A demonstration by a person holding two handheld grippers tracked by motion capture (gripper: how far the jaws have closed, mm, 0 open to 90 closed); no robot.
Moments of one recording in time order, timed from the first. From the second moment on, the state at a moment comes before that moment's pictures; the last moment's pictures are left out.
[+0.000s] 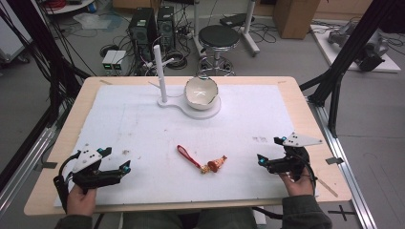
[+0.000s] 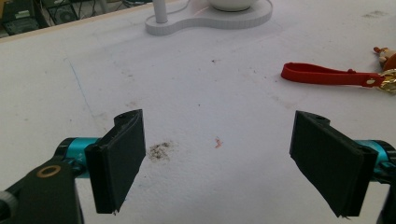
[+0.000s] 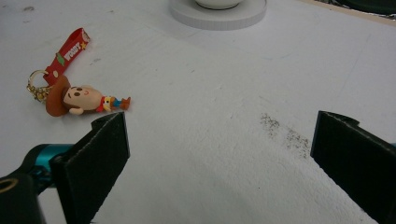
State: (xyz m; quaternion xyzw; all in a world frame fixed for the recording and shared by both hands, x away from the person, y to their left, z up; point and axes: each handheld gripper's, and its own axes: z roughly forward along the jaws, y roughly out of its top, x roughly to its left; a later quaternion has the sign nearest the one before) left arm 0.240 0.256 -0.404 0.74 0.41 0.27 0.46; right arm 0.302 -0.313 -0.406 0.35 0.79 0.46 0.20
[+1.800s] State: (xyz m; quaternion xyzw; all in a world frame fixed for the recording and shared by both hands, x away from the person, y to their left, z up) left arm 0.235 0.257 -0.404 0.74 0.40 0.27 0.46; right arm 0.296 -0.273 -0.381 0.30 0.82 0.46 0.17
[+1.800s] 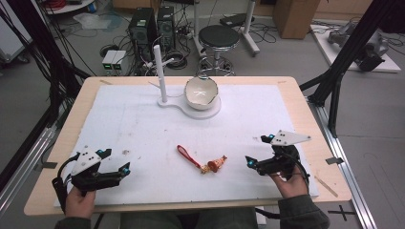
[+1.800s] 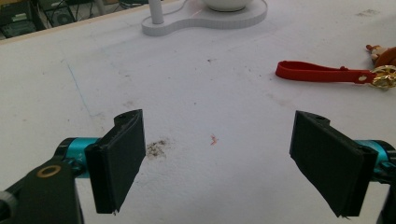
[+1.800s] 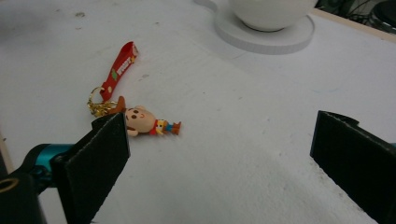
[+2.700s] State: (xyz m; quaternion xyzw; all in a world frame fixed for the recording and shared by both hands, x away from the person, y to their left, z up) left arm 0.234 0.258 -0.403 0.74 0.40 0.27 0.47; right arm 0.319 -0.213 -0.348 0.27 0.85 0.43 0.14
